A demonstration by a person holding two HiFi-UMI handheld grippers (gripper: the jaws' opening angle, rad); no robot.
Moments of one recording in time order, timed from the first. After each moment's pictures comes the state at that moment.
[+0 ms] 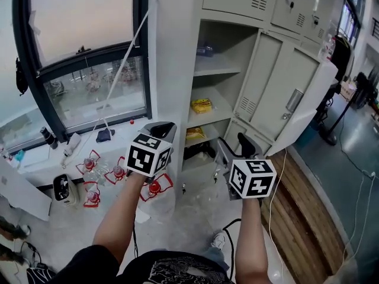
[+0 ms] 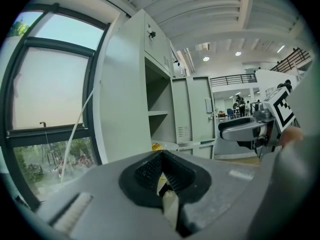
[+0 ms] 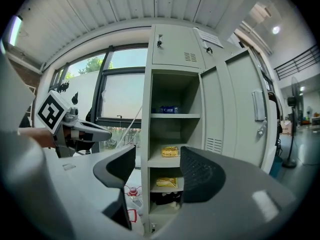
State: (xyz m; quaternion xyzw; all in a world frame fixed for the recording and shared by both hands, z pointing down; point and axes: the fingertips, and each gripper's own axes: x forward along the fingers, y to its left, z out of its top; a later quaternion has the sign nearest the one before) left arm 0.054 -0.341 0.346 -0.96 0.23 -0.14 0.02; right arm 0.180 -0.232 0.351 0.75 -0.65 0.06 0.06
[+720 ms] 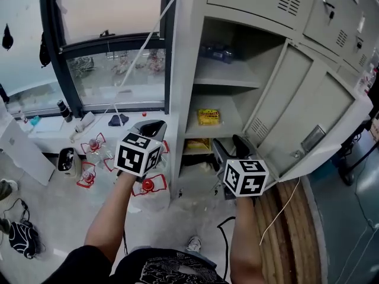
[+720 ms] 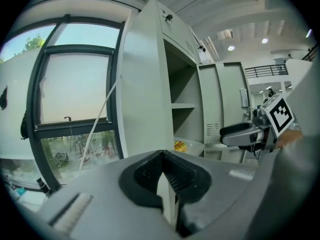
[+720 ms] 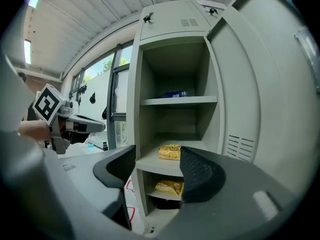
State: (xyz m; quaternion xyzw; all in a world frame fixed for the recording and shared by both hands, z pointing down) left arm 0.077 -0.399 0.359 -0.91 0.38 -0.15 -0.01; right arm 0.251 -0.335 0.384 0.65 -0.75 0.08 0.08
